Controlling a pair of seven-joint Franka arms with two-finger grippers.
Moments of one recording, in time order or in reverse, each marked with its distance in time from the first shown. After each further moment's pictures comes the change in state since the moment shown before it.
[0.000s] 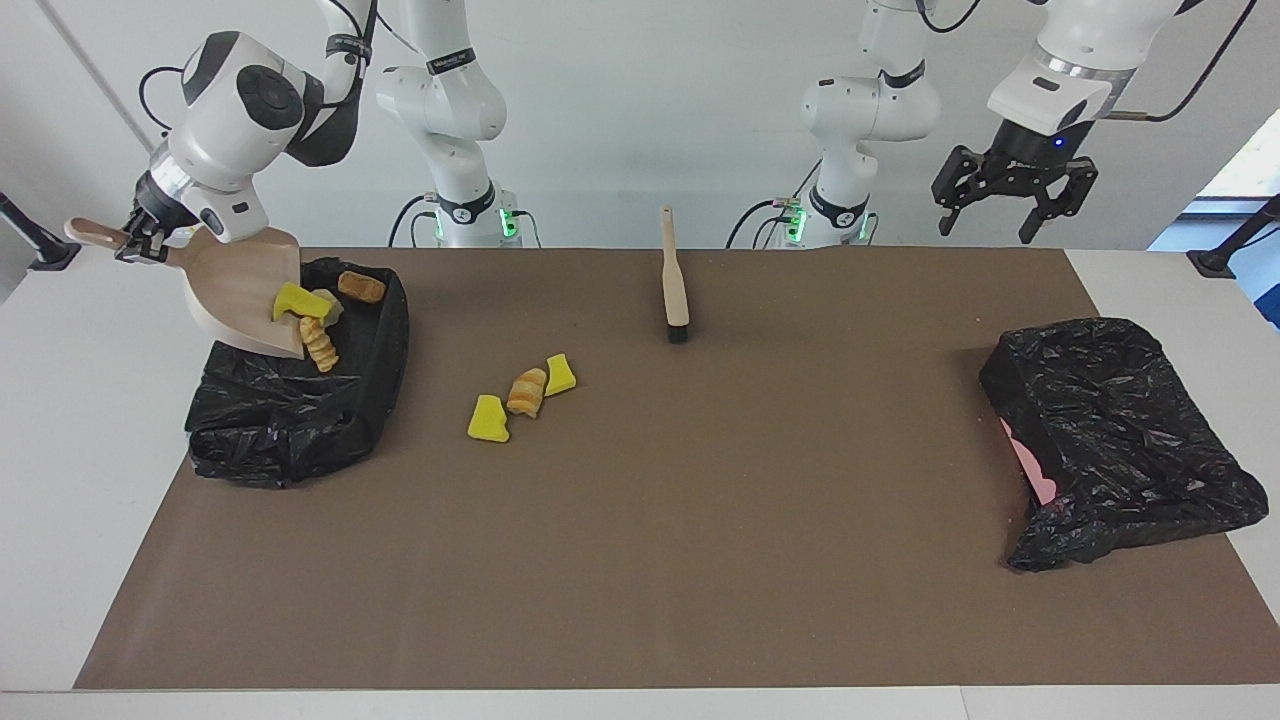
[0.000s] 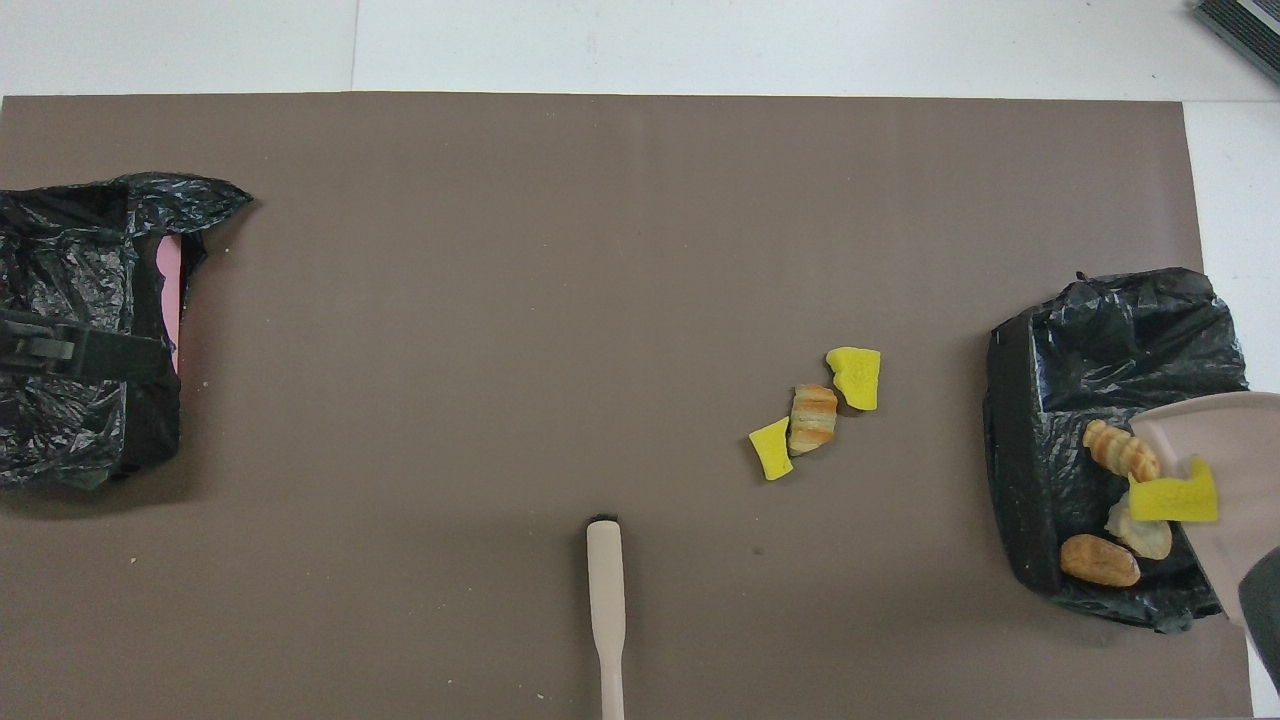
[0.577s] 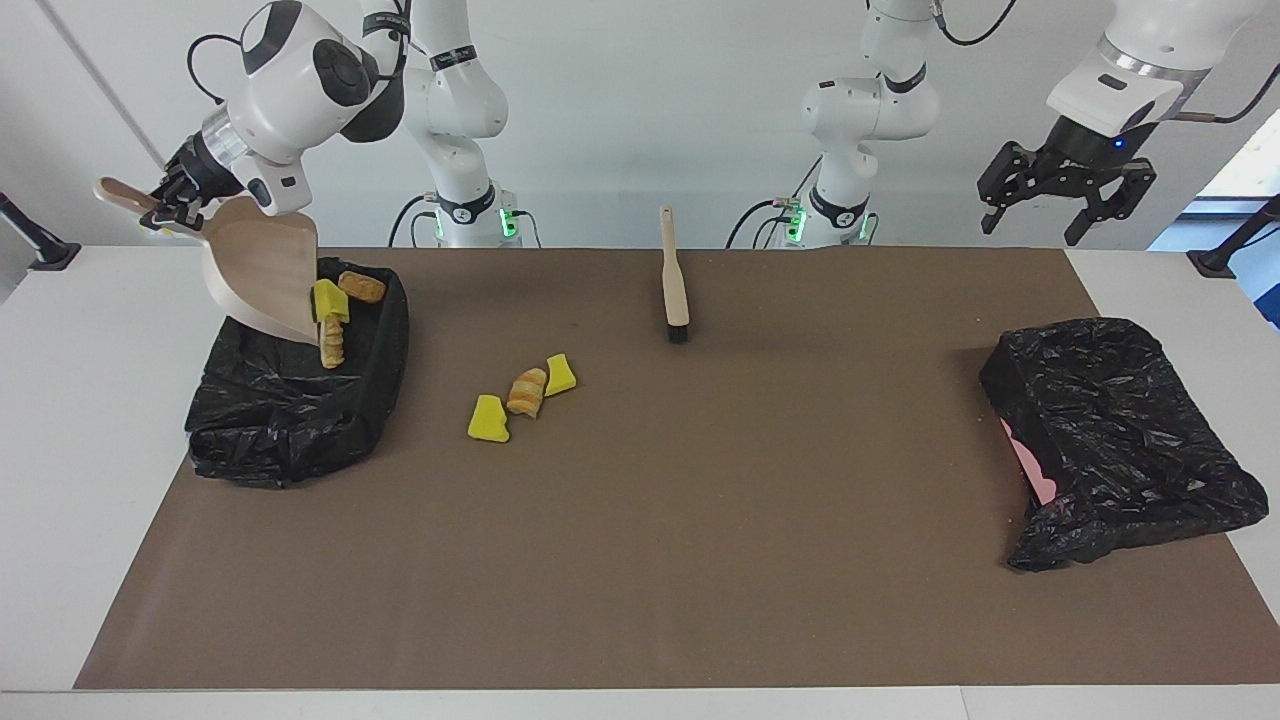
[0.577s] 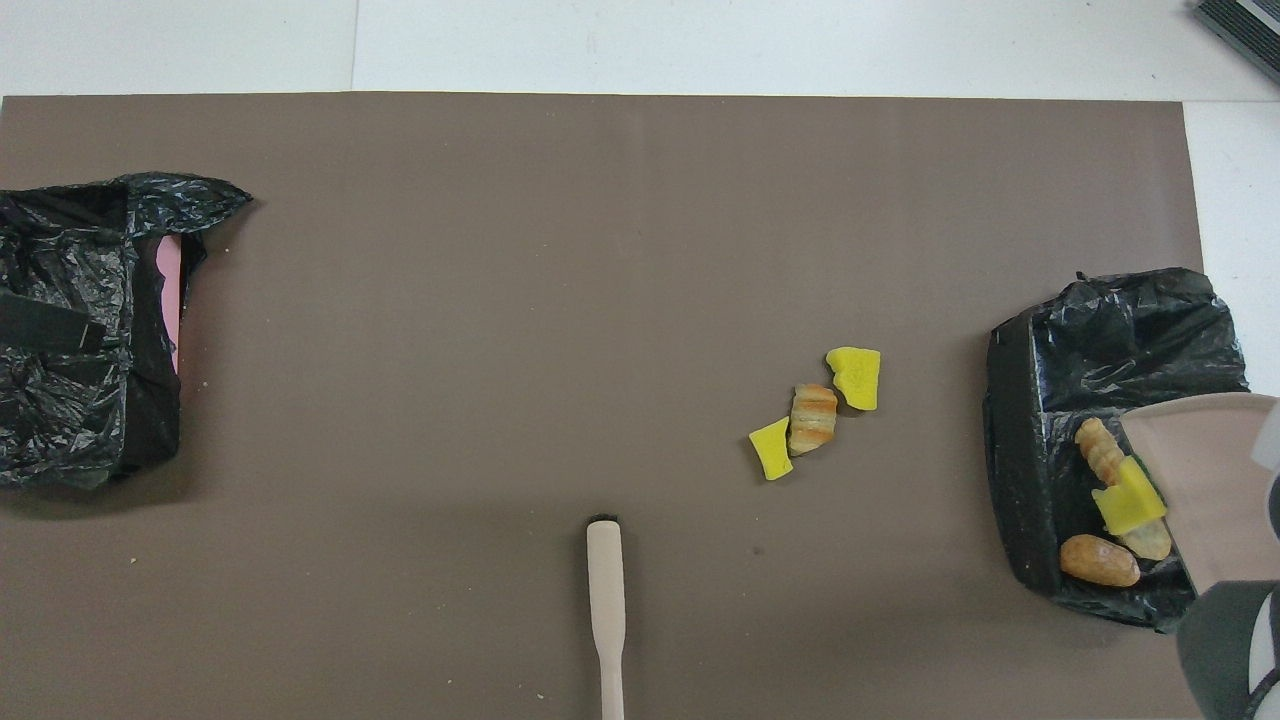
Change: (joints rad) left arm 0.058 0.099 0.009 0.158 -0.008 -0.111 0.127; right arm 0.130 -0.093 0.038 0.002 -0.010 -0.176 0.064
